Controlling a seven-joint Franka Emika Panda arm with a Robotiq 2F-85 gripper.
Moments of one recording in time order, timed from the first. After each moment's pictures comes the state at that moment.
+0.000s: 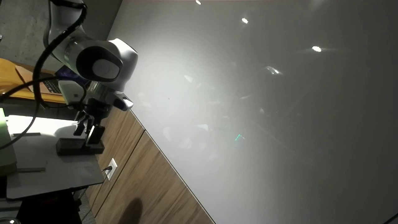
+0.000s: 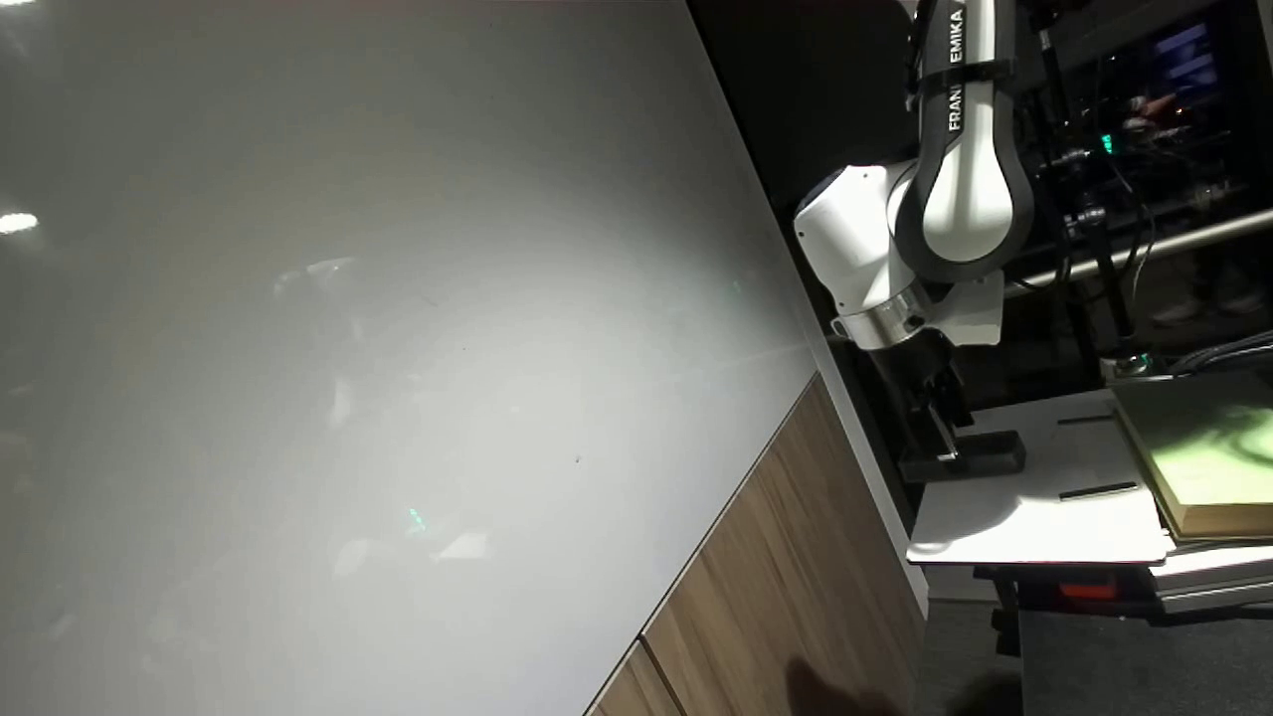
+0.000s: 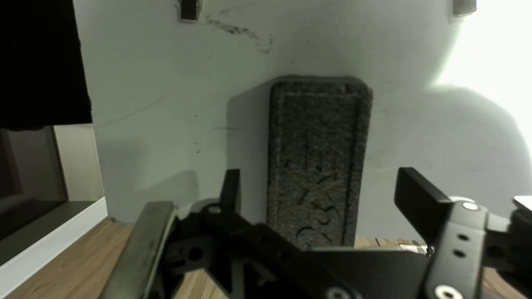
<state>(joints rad) 0.03 0.06 0.00 -2.74 -0.27 2.69 0.30</state>
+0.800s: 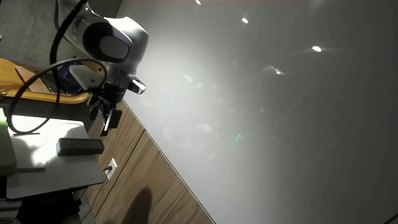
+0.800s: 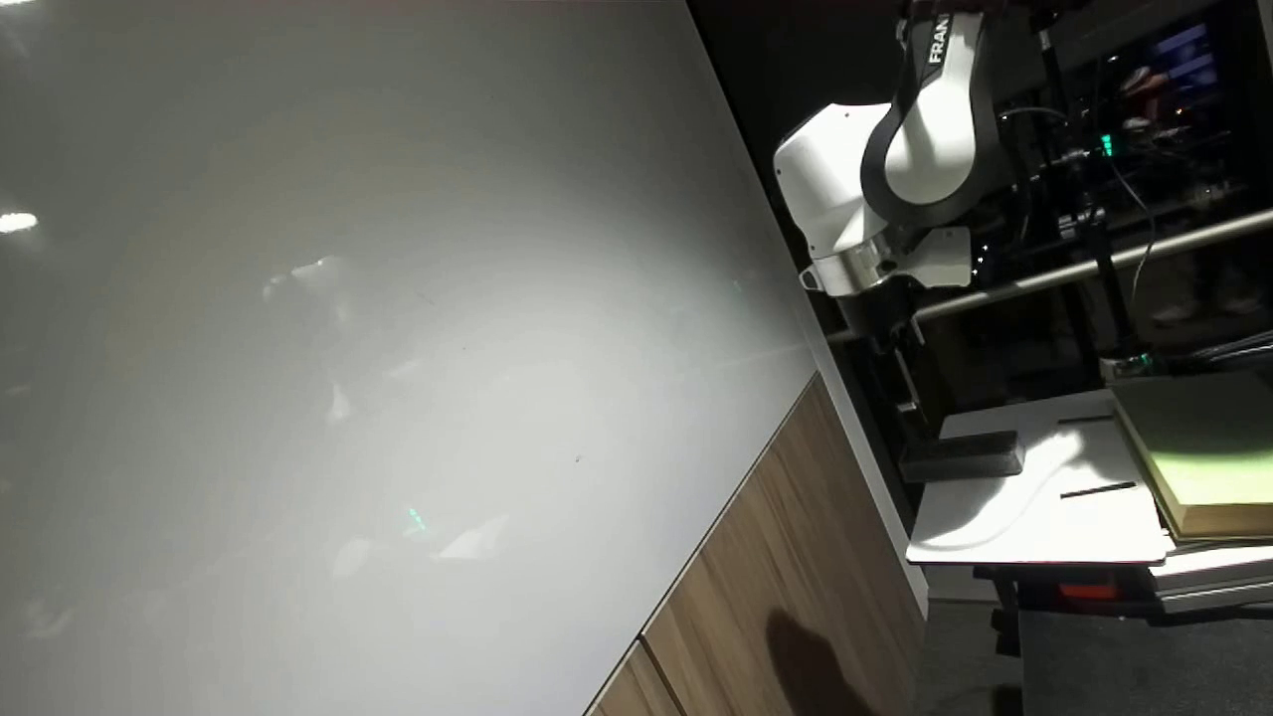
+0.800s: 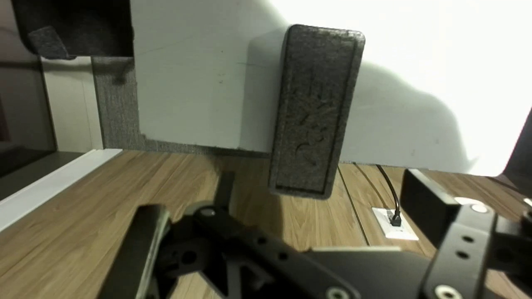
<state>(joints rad) 0.02 -0.13 0.00 -2.74 -0.19 2.60 0.11</state>
